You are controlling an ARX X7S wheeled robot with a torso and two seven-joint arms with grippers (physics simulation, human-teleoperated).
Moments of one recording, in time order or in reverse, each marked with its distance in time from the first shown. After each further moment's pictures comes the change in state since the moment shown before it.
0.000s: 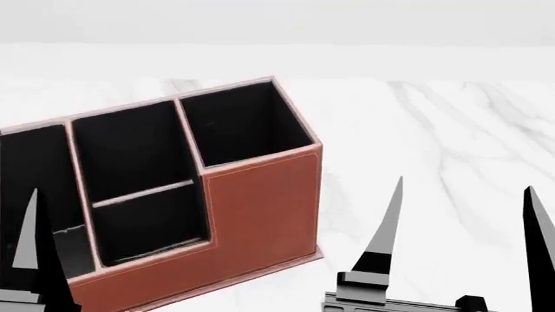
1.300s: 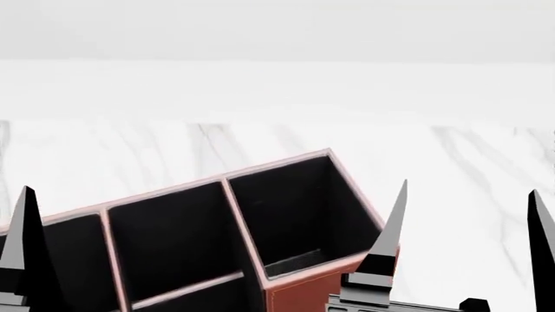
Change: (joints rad) left arm -0.003 -0.047 -0.010 0.024 -0.092 0.010 -0.049; right arm -0.007 0.046 -0.014 0.001 0.026 -0.002 0.055
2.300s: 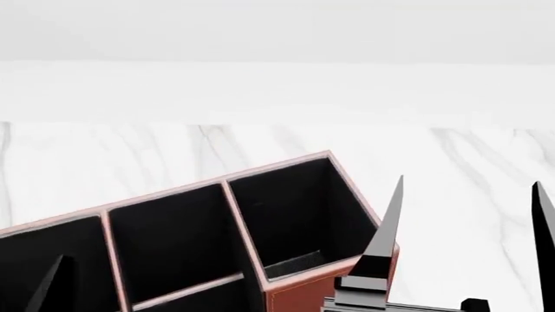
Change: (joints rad) left arm 0.123 -0.140 0.008 0.036 -0.357 0.215 0.162; right arm 0.014 0.072 -0.043 -0.037 -0.010 0.012 0.047
